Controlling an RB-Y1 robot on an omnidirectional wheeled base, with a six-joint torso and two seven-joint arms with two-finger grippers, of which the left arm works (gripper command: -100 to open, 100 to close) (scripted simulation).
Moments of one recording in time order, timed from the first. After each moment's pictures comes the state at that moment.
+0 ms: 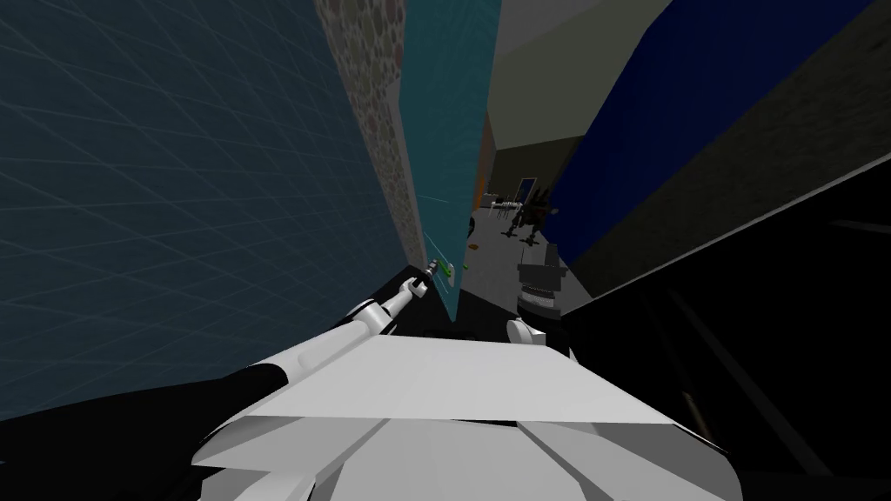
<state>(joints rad) -0.54 0.23 -0.48 -0.65 0.15 -0.45 0.20</state>
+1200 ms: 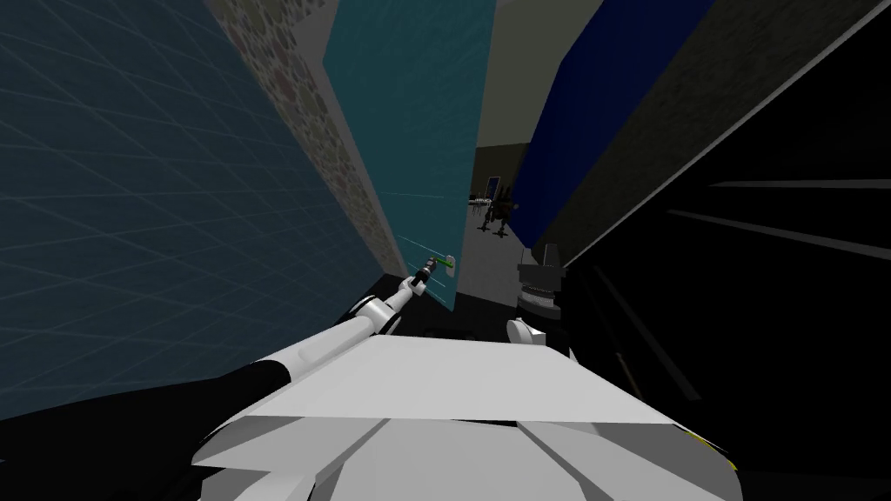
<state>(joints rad) -0.59 0.19 -0.36 -0.52 0.04 -0.56 0.33</state>
